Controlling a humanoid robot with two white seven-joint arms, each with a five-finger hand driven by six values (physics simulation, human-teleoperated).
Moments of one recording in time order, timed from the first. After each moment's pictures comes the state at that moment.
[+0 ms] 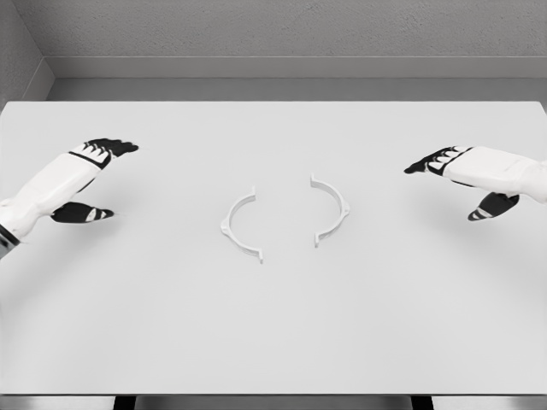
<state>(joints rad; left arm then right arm) -0.13 0.53 0.06 -1.49 -0.54 -0.61 -0.35 -0.43 -0.99 0.45 -1.66 0.28 -0.33 0.61</state>
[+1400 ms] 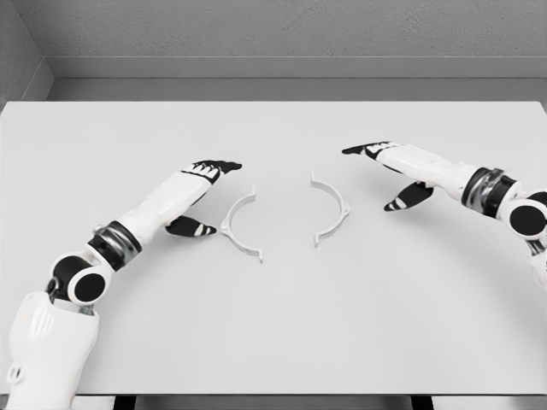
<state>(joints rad) -0.16 0.13 -0.05 -1.54 -0.74 -0.44 -0.47 -0.48 -0.62 0.47 -1.40 0.29 -0.31 0.50</state>
